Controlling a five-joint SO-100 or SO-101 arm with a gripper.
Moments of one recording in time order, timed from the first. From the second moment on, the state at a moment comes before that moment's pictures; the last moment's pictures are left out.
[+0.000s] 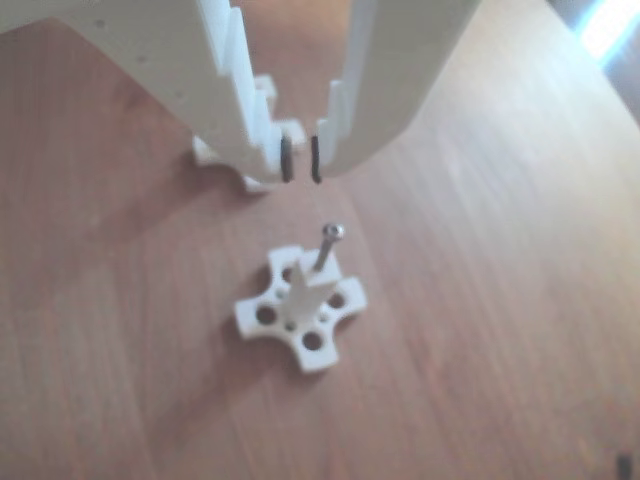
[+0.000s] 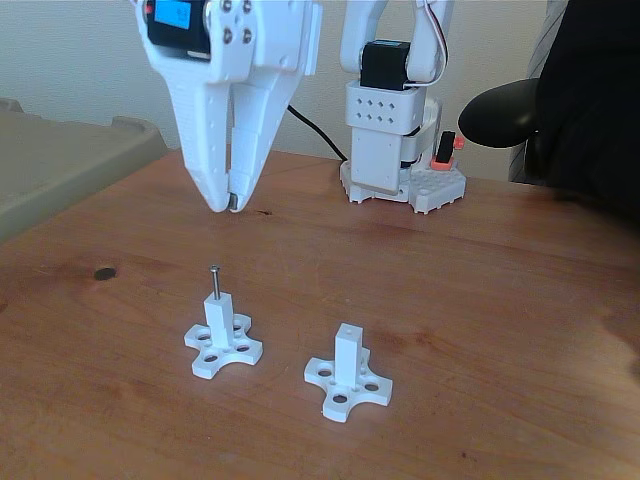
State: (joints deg) arm 8.6 107.5 104.9 71.9 0.4
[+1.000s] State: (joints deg) arm 8.6 99.9 100.8 71.9 0.4
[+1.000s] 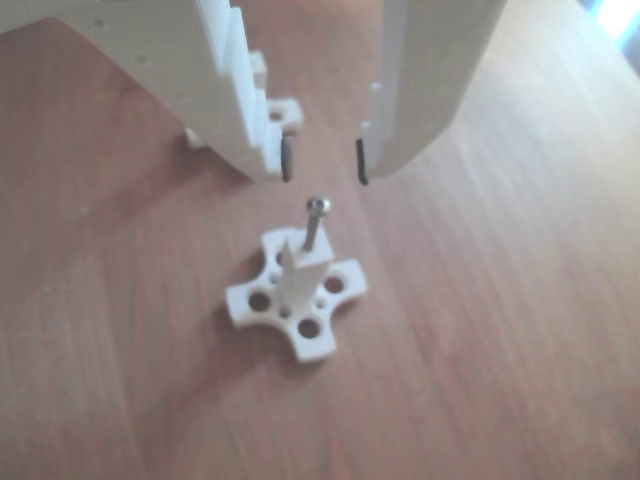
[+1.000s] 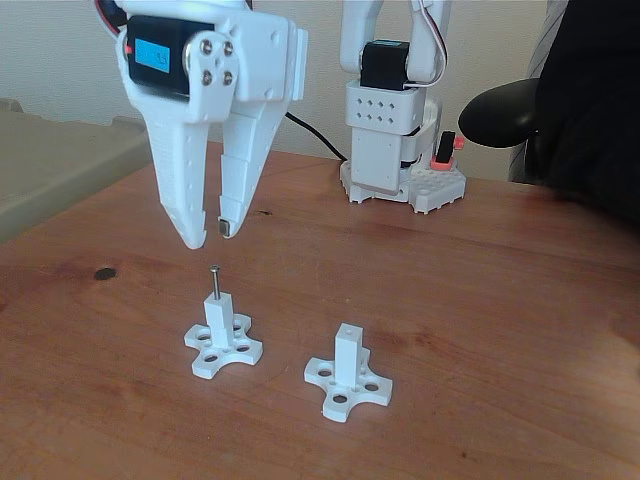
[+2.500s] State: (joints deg) arm 8.6 95.9 99.7 71.9 0.4
